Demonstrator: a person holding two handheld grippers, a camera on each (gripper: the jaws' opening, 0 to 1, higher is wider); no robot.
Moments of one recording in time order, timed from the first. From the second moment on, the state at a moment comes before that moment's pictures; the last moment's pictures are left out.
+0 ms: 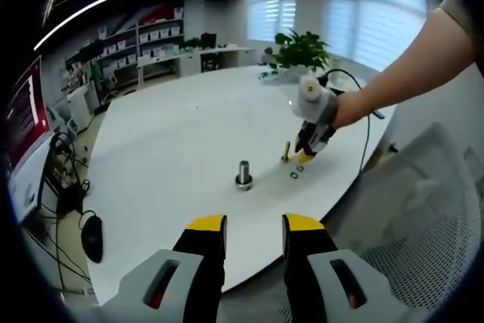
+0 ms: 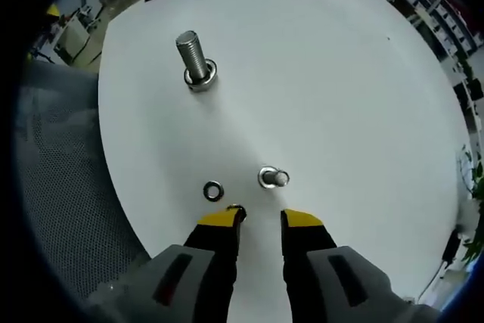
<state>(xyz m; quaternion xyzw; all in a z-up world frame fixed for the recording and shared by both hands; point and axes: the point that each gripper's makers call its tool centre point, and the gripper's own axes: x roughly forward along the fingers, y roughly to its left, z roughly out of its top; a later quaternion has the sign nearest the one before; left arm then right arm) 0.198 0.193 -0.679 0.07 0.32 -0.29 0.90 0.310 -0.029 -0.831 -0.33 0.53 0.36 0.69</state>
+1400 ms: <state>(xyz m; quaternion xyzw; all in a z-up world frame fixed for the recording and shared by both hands) 0.198 0.192 -0.679 0.07 0.32 -0.30 0.90 0.301 -0.022 -0.843 -0.36 0.54 0.39 0.65</state>
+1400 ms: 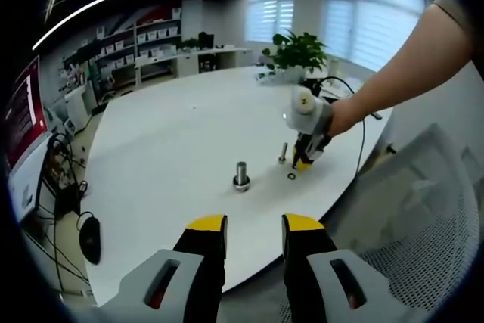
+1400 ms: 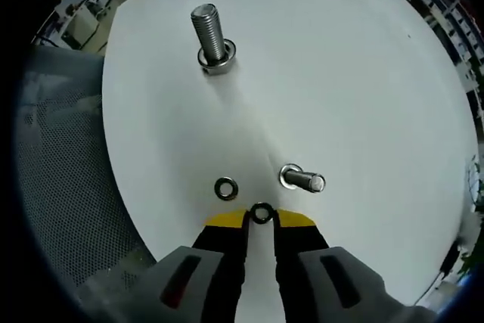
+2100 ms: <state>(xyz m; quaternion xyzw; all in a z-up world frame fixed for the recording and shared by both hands) 0.199 0.194 -0.678 0.07 0.32 -0.29 0.90 0.301 -0.022 -0.846 -0.39 0.58 0.32 0.63</state>
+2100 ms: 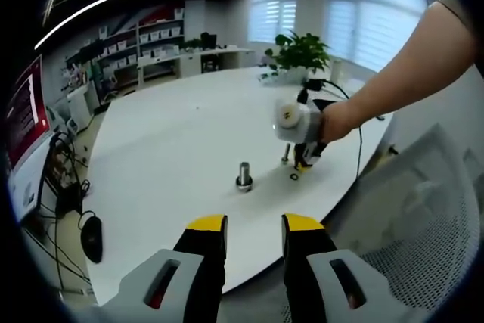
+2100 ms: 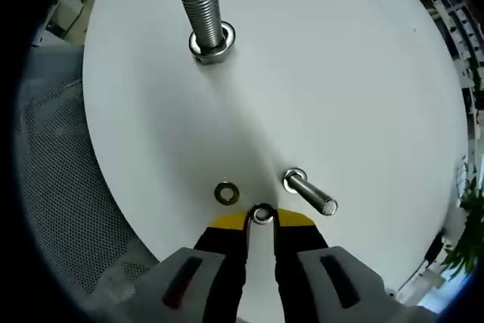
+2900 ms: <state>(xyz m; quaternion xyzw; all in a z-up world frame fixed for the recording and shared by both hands) 0.205 0.195 -0.665 0.04 0.29 -0.28 0.91 0.302 -0.023 -0.846 -0.35 0.57 0.32 0.67</state>
